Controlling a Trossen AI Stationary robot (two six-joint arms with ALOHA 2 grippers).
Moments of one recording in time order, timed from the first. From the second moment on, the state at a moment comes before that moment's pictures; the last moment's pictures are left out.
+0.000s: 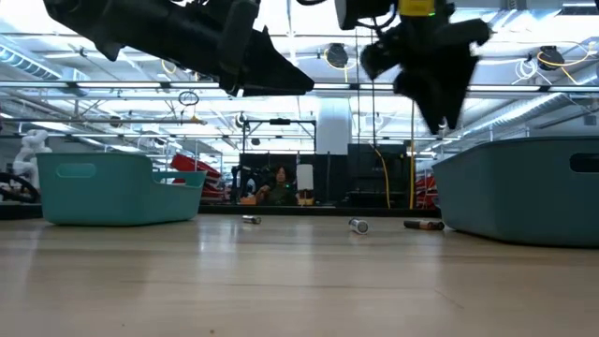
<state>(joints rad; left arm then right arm) -0.25 1.60 0.71 0.63 -0.47 0.08 0.03 1.81 1.55 -1.46 0.08 0.15</state>
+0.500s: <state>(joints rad) -0.27 1.60 0.71 0.52 -0.47 0.03 -0.11 1.97 1.55 -1.23 -0.06 0.02</state>
